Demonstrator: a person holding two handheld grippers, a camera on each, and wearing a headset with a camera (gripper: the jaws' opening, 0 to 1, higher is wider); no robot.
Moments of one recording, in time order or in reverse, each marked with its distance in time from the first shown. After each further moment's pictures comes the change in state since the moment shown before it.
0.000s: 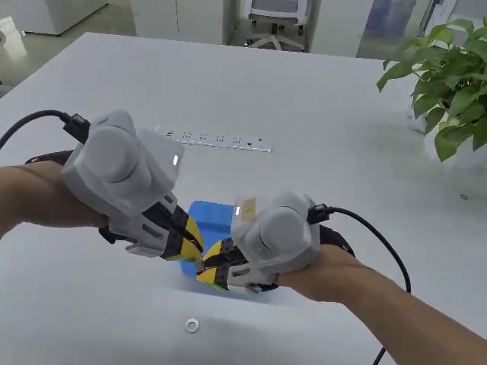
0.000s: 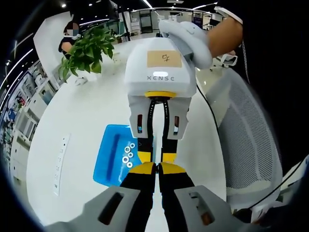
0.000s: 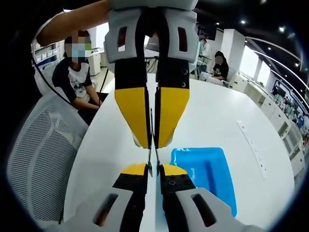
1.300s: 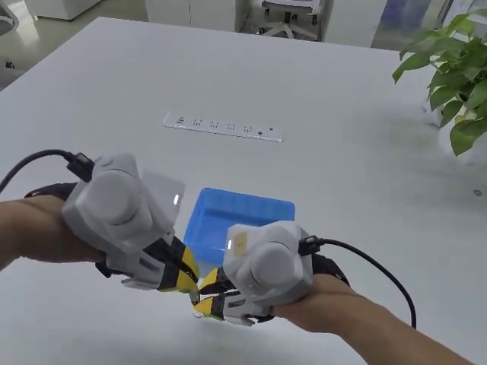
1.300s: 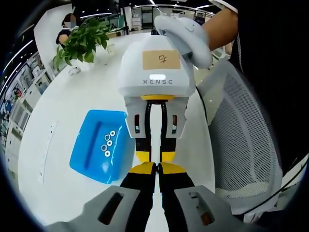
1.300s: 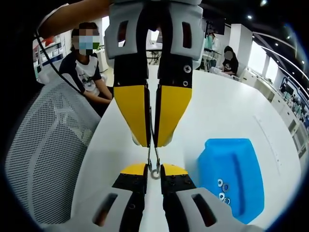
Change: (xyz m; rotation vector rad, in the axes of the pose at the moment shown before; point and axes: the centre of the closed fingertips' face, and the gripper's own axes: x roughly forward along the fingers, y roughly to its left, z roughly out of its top) left arm 0.021 -0.044 -0.027 -0.049 0.028 -0.044; right arm 0.028 0.047 -0.022 0.003 0.035 0.086
